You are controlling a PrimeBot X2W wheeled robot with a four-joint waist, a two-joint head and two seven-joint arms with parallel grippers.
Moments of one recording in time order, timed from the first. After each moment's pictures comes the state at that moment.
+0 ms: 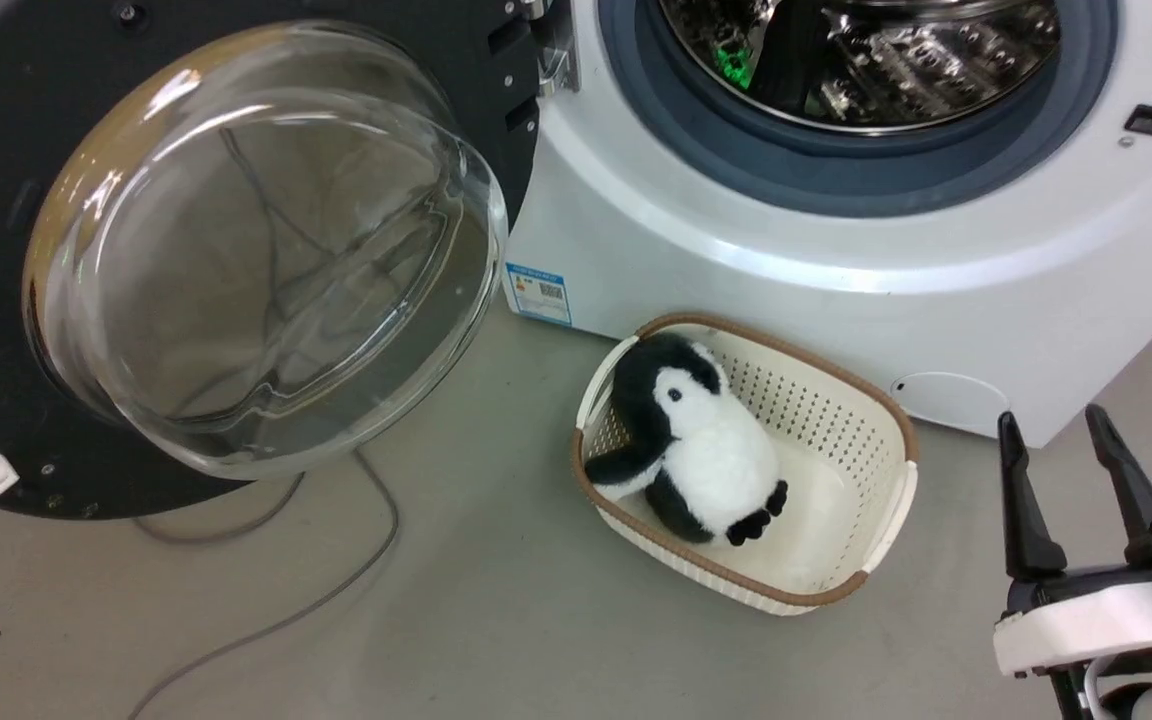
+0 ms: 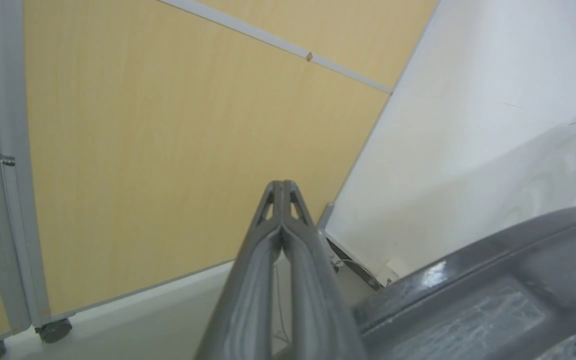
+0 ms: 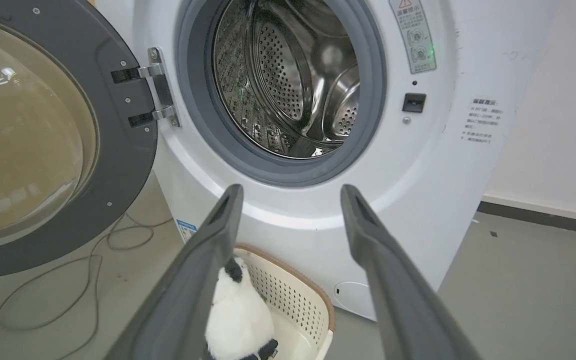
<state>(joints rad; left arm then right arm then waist) -0.62 0.43 0.53 0.33 -0.52 -0.02 0.14 -0.06 -0.05 -0.14 0.00 0.04 0.13 -0.17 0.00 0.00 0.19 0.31</state>
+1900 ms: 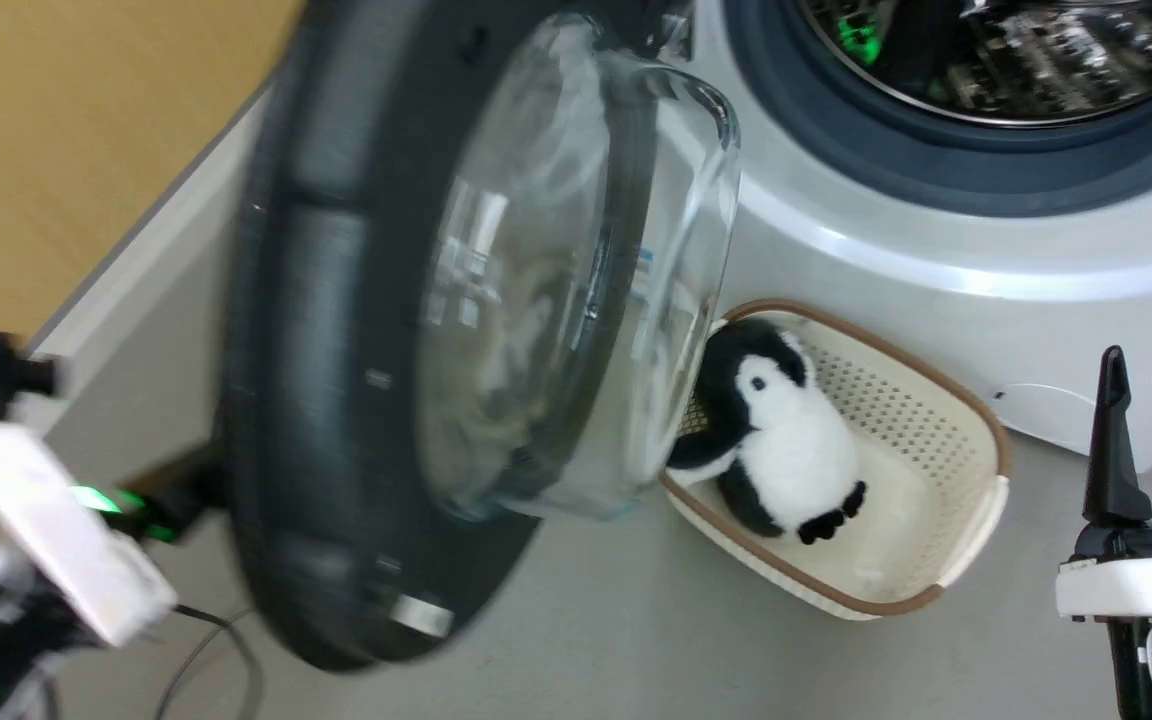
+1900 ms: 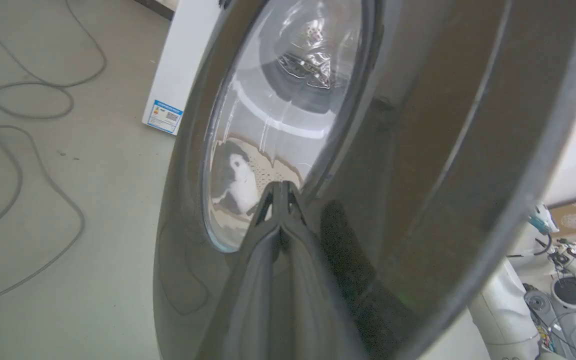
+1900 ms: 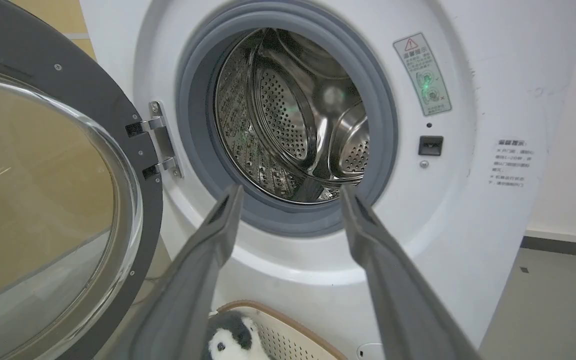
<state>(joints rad) -0.18 0.48 0.09 -0.28 -1.28 -0.13 0.81 -0.14 -0.05 -0.23 0.00 0.08 0.13 -0.26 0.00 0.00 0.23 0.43</state>
